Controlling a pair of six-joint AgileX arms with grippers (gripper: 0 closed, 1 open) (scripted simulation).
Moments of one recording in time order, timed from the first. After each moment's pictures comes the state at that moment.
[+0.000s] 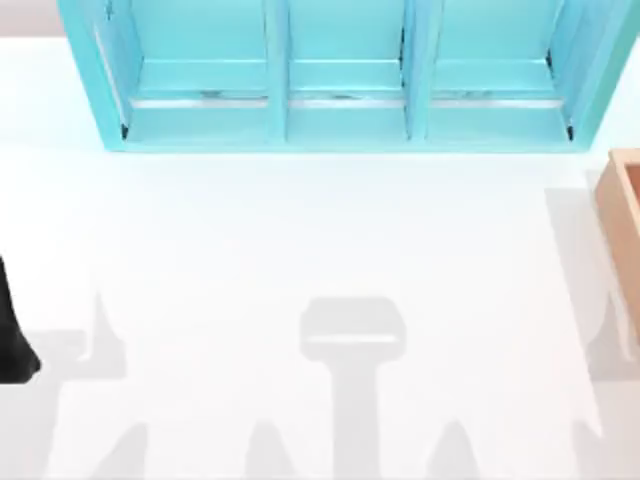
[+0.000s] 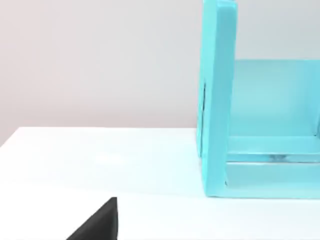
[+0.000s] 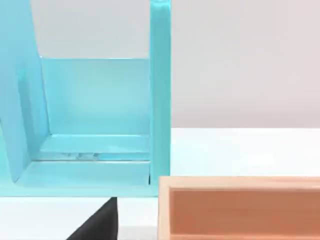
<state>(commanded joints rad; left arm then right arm) 0.00 0.00 0.00 0.00 0.00 0.00 0.00 0.00 0.00 0.00 0.00 0.00</state>
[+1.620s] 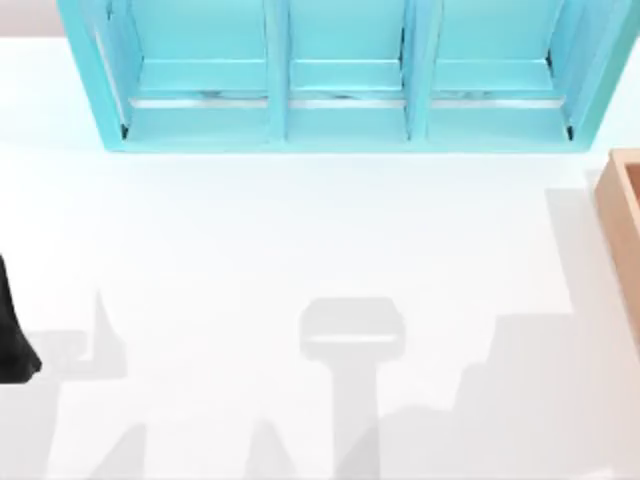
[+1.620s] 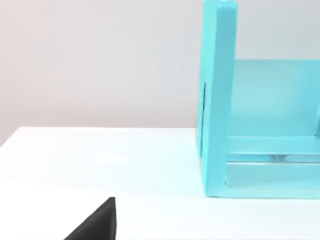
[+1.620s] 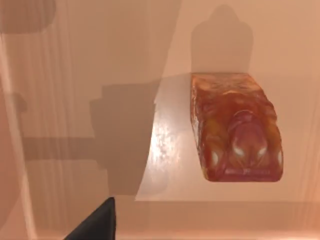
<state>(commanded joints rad) 0.00 0.00 0.00 0.00 0.00 0.00 -0.35 1.60 1.23 -1.20 0.00 -0.34</state>
